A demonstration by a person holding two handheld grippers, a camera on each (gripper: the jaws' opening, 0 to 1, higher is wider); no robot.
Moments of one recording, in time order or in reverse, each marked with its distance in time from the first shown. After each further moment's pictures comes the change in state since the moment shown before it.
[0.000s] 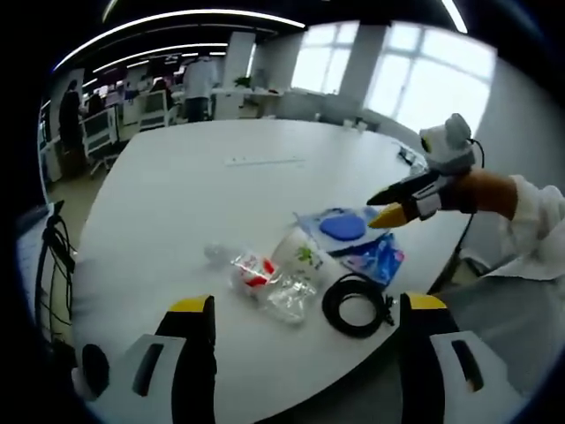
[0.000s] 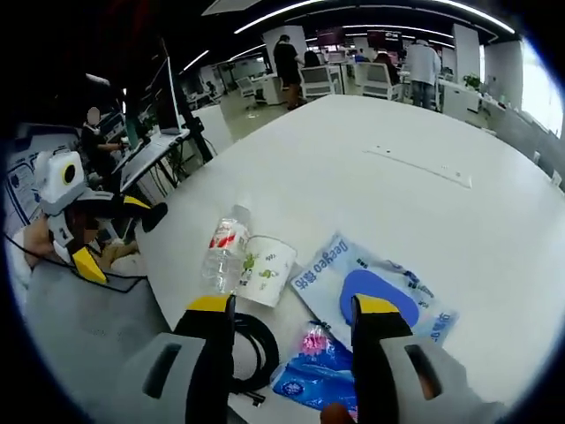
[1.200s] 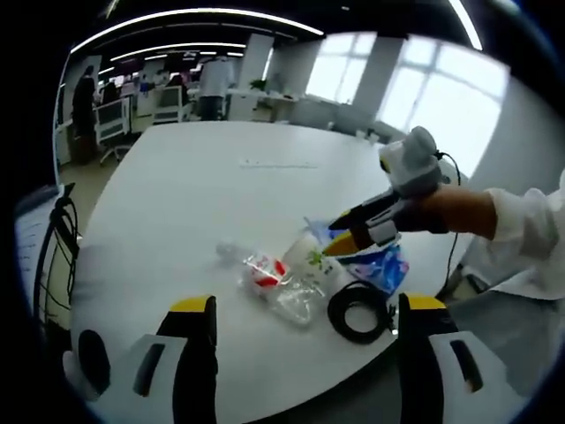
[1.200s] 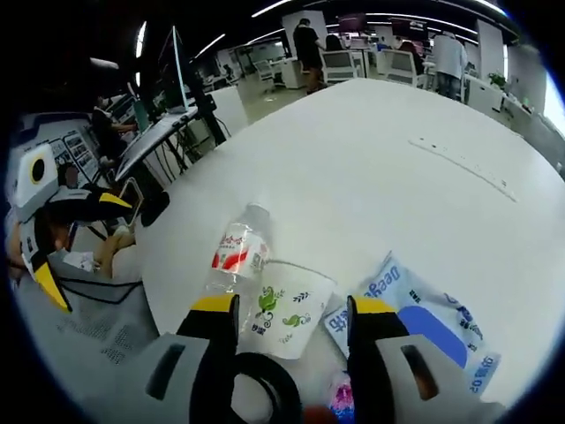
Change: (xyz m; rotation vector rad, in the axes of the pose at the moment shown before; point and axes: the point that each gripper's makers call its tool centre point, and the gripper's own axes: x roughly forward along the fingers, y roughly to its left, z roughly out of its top) left arm -0.009 0.009 0.002 -0.051 -0.027 0.039; right arm 0.082 0.022 0.019 -0.037 0.076 0.064
